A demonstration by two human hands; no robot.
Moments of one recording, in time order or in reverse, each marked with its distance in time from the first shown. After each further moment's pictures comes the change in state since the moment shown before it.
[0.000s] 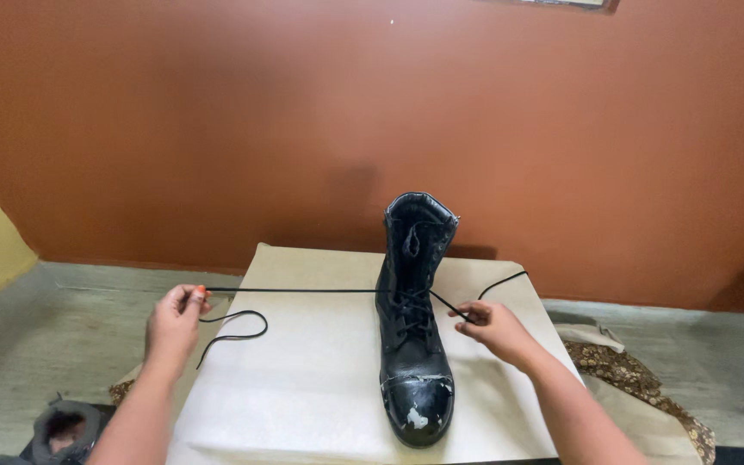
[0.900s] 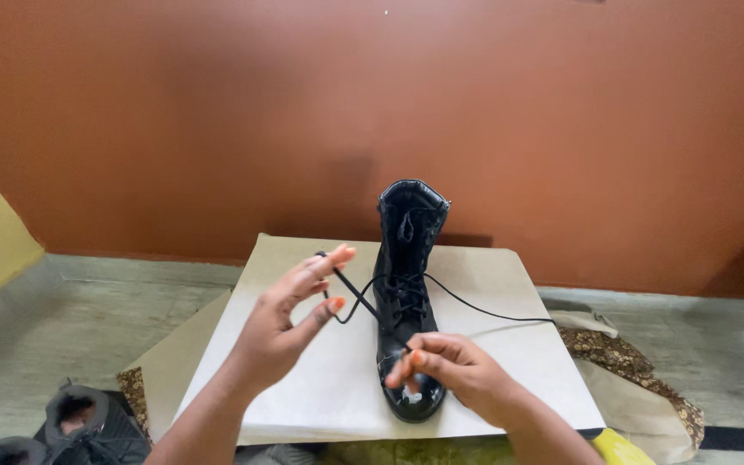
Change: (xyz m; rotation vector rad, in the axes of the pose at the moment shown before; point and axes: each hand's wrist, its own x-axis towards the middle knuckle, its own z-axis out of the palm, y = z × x) left_hand -0.153 0.265 0.019 -0.293 -0.612 0.499; right_hand -0.127 -0.125 0.049 0.661 -0.514 -0.324
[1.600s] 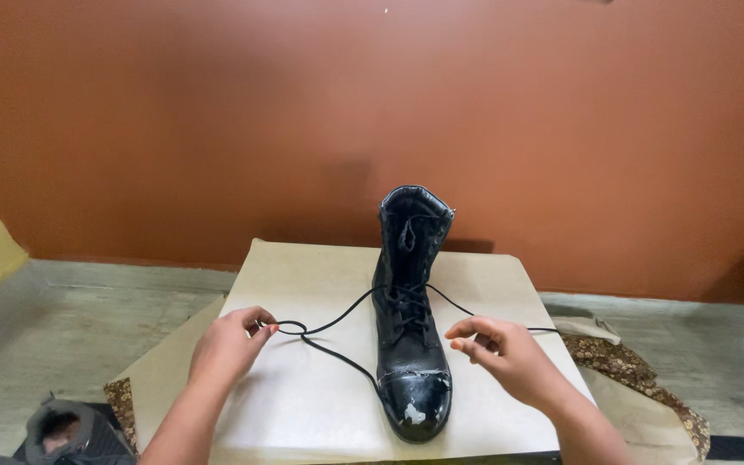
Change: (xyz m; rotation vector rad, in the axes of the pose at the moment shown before) left_hand -0.015 -0.140 -0.043 0.769 0.079 -0.865; right_hand -0.003 -0.009 -0.058 -0.721 0.446 0.160
